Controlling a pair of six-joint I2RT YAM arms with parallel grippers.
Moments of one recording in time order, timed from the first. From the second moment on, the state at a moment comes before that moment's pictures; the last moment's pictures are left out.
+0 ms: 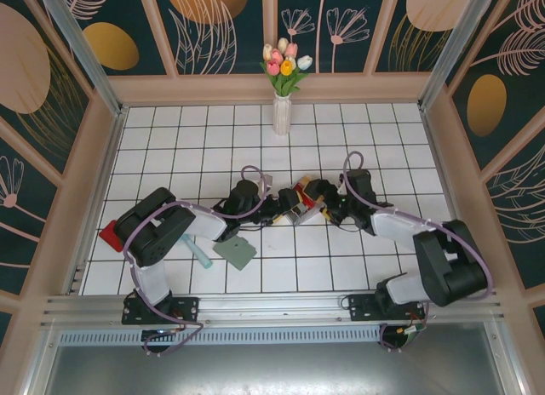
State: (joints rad) left arm -0.77 1.85 0.70 0.73 0.40 -1.22; right arm 0.38 1.41 0.55 0.14 -0.45 1.06
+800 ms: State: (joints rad) left arm -0.77 0.94 0.37 0.11 0.03 -1.16; right arm 0.53 1.31 0.72 -0.02 -0.32 0.75
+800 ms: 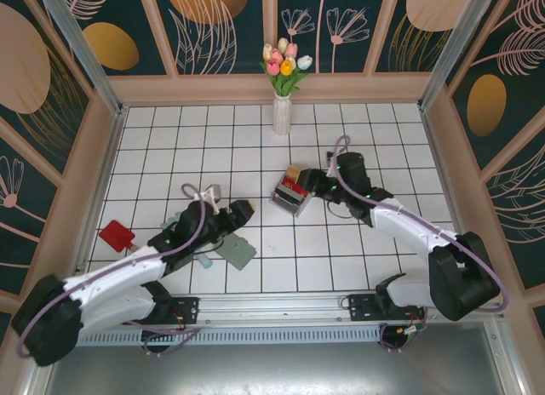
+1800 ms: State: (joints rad) left arm -0.83 1.03 0.32 -0.18 -0.01 -1.22; right arm 0.93 1.90 0.99 0.00 -0.42 0.68
